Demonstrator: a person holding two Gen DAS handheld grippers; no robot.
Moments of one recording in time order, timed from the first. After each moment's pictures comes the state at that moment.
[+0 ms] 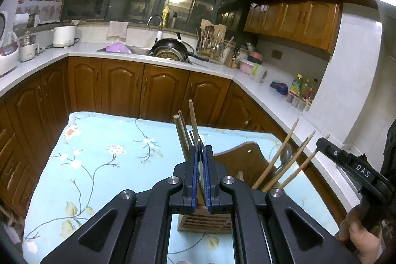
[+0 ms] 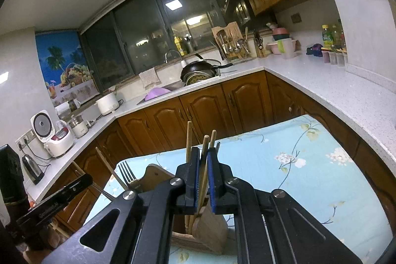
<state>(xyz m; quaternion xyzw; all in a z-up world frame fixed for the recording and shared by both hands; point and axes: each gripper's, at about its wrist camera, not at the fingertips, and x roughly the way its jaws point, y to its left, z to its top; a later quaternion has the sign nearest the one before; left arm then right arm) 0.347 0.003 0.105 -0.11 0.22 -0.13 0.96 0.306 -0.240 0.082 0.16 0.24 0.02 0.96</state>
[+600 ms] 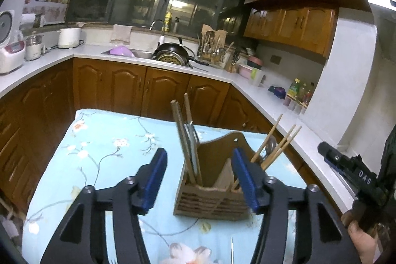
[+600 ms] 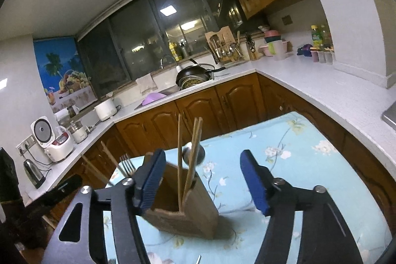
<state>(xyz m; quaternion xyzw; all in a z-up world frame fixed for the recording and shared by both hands) 0.281 0.006 0.108 -0.12 0.20 -0.12 0.96 0.251 -0.255 0.077 0.18 0.23 0.00 0.96</state>
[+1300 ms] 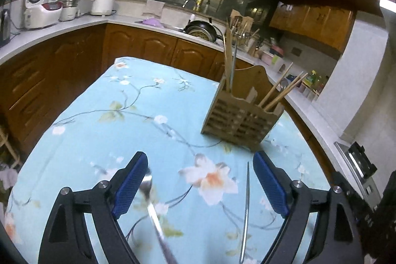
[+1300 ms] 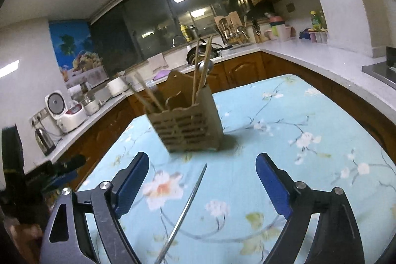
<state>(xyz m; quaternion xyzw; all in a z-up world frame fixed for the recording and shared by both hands) 0.126 0.030 0.062 -0.17 0.26 -0.06 0.95 0.107 -0.213 0.022 0.16 0.26 0.04 0.95</state>
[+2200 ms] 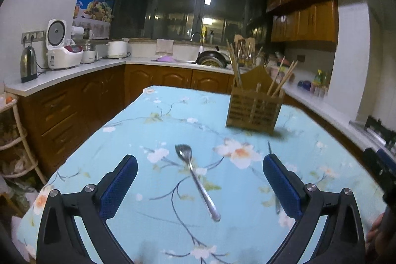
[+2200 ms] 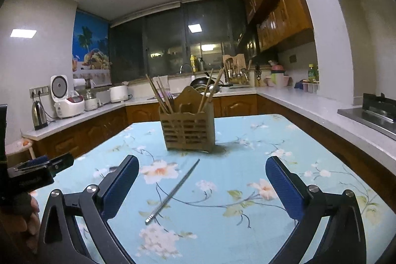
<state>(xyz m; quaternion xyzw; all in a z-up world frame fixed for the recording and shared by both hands) -0.023 0.025 0.008 -0.06 0.19 0.00 0.98 0.001 -0.172 0.014 0.04 0.15 0.01 0.99</state>
